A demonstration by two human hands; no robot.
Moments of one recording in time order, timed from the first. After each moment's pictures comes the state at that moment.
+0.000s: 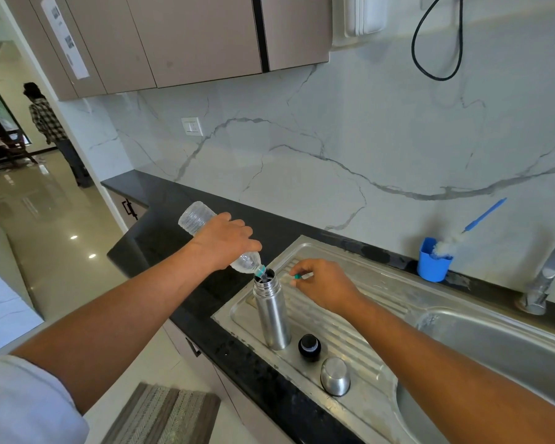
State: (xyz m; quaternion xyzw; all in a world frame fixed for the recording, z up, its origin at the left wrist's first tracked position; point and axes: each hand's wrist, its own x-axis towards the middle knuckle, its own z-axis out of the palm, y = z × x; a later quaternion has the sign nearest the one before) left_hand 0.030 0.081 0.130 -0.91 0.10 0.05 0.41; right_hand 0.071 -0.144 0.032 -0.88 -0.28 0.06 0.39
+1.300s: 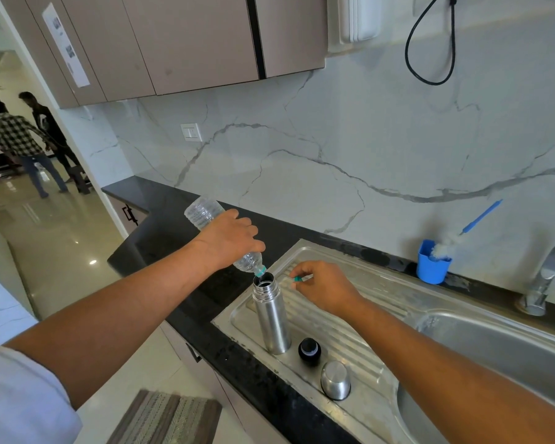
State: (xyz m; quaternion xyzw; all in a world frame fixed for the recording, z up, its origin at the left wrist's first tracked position) left_hand 0.035 0.067 0.144 -0.87 0.13 0.05 0.47; right_hand 0.072 -0.147 0.035 -0.87 -0.27 0.06 0.40
